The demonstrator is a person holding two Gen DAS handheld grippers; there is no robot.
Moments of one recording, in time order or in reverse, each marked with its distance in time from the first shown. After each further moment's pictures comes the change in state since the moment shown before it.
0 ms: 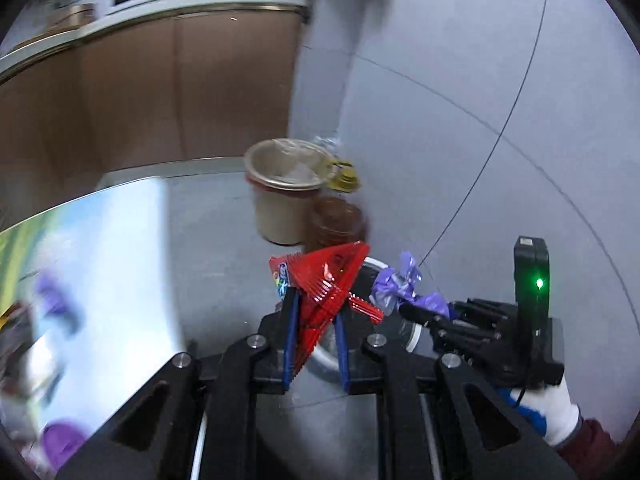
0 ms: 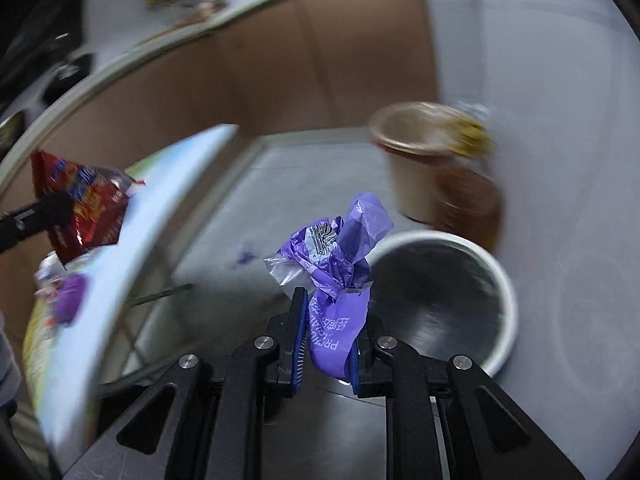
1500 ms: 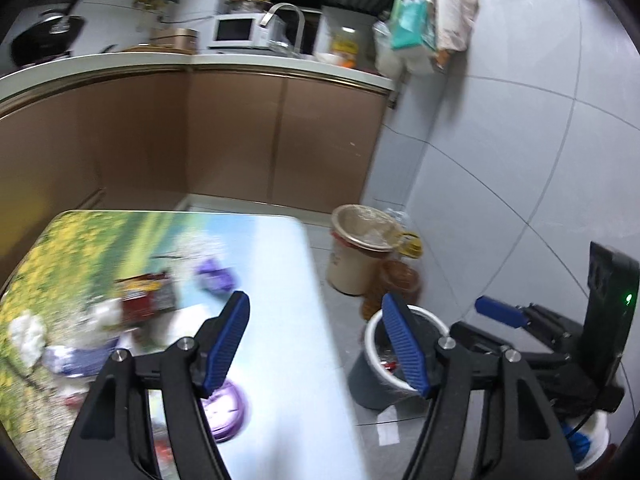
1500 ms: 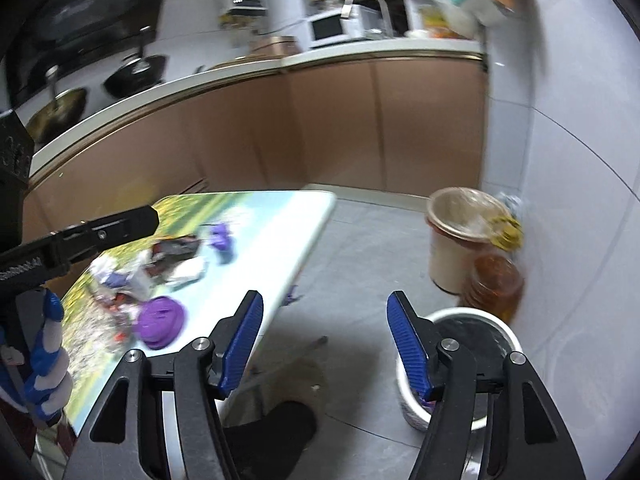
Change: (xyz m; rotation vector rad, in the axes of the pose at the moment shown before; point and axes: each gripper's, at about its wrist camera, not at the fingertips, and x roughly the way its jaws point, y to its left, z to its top) left arm -0.191 0.103 -0.071 -0.206 -0.272 0.193; right arm -0.116 0.178 0.006 -0.268 -0.195 0.115
